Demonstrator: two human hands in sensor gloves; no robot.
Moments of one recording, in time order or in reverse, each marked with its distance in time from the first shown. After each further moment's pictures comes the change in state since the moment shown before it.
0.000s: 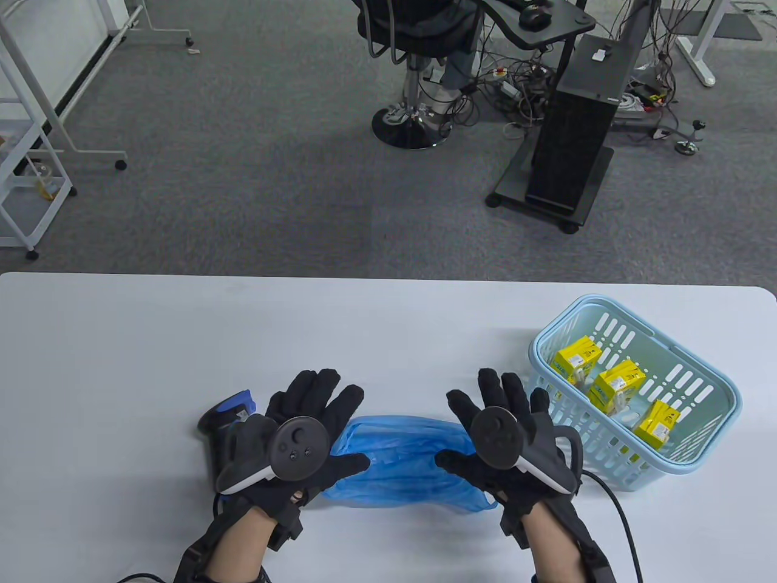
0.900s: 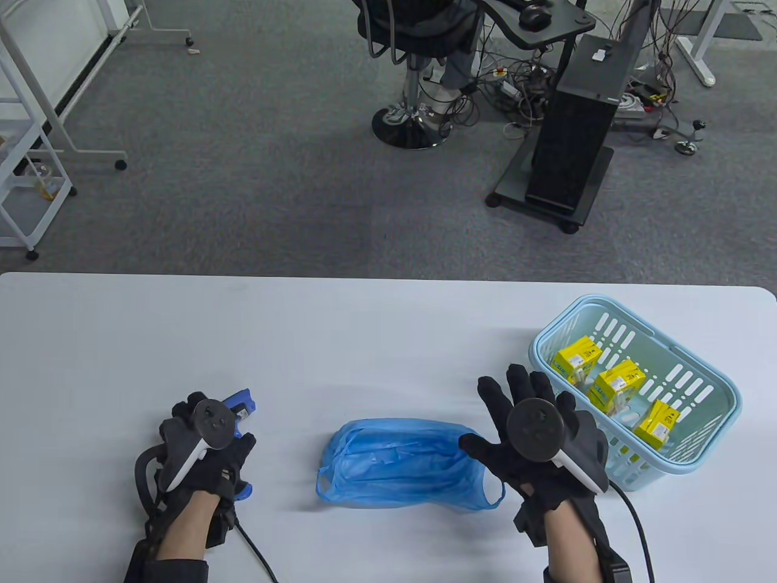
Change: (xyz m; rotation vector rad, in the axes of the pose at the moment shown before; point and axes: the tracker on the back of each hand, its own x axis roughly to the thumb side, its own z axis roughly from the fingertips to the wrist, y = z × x) left_hand -0.169 -0.081 0.032 -0.202 0.813 -0.008; right_hand -0.042 0.000 0.007 0.016 0.084 -0.160
